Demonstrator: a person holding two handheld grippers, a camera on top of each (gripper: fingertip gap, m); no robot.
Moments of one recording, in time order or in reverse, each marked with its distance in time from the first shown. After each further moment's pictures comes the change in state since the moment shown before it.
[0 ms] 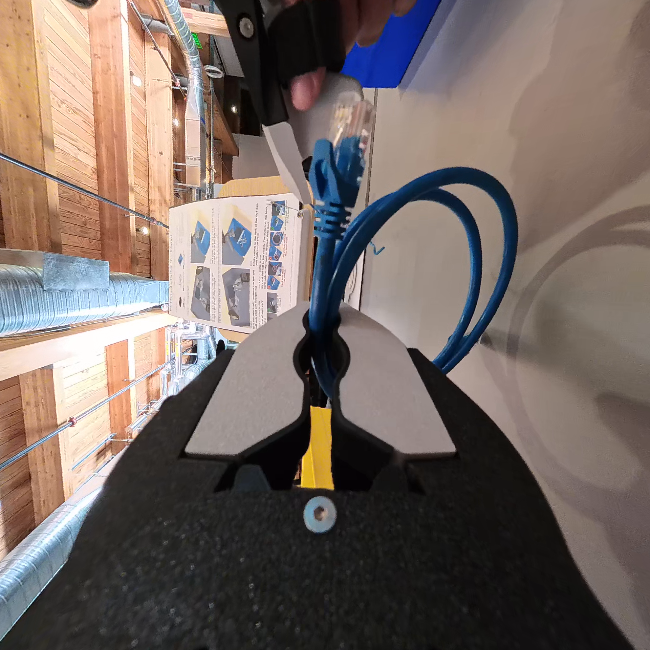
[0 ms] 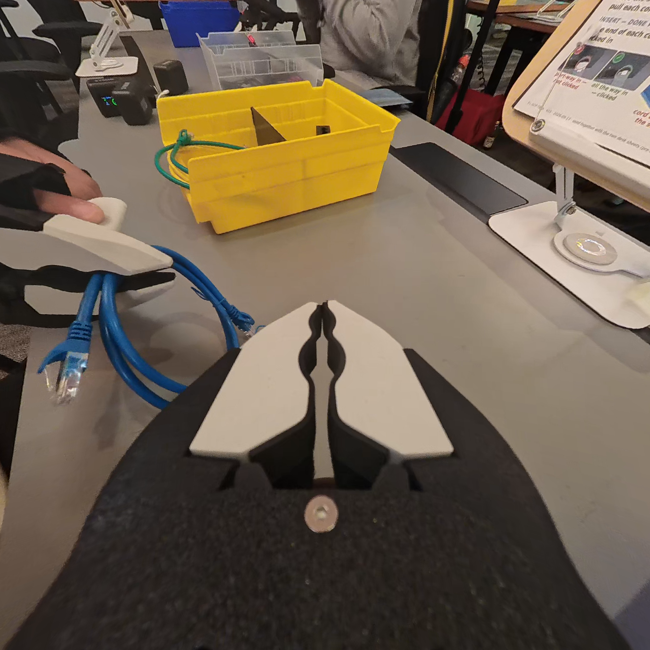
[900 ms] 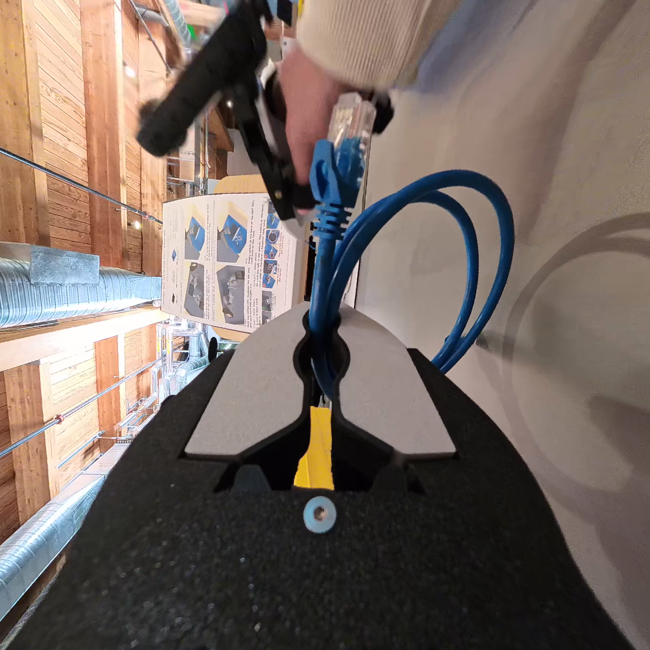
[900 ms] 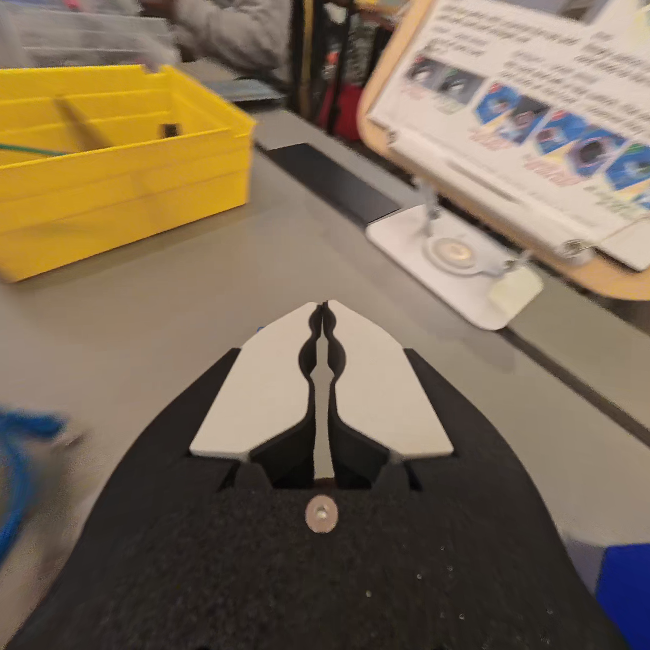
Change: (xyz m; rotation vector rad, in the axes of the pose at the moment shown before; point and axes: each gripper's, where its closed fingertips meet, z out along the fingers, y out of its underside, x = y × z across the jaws) left arm 0.001 0.000 -0.001 -0.006 0.012 -0.025; right arm 0.103 -0.015 0.053 -0.025 0.316 -0.011
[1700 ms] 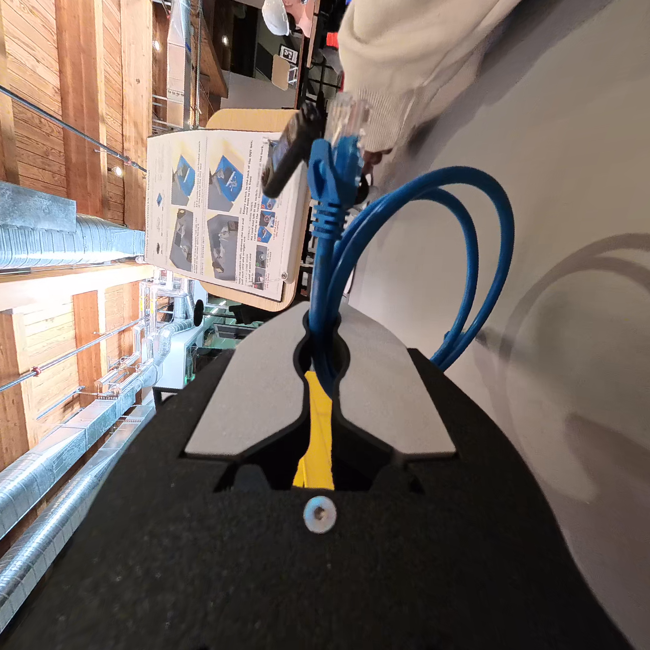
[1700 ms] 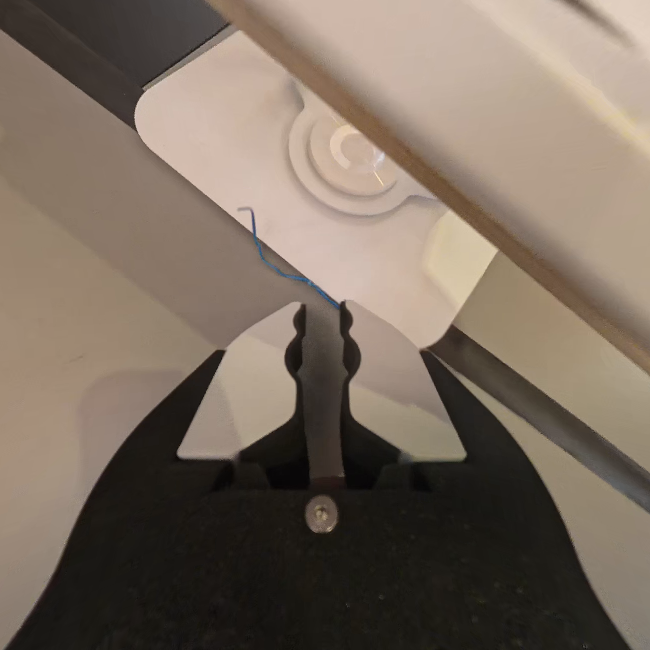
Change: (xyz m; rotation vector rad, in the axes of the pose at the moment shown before) left arm -0.007 0.042 0.002 -0.101 -0.003 -0.083; right arm 0.144 0.085 0.161 -0.459 0.200 0.082
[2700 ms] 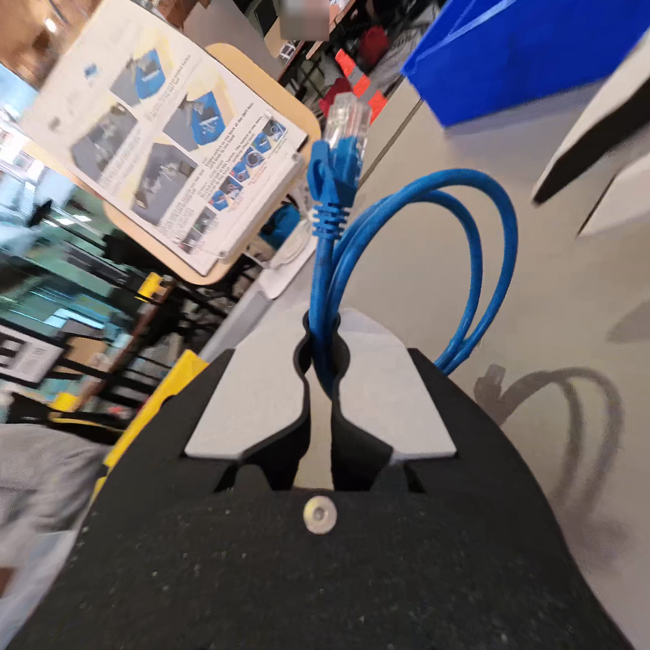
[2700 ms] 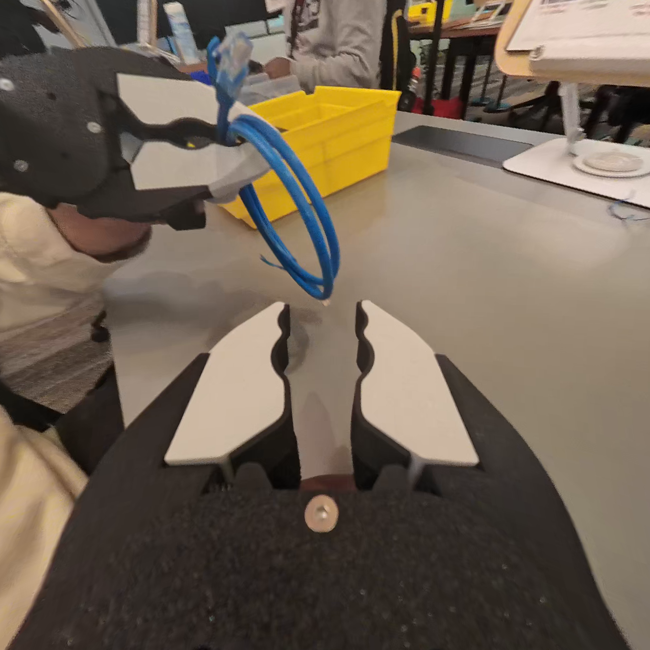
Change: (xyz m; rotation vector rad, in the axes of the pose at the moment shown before) left arm -0.016 -0.015 0.009 0.000 0.123 -0.568; right arm -0.218 0.143 -0.317 0.521 -0.476 0.092
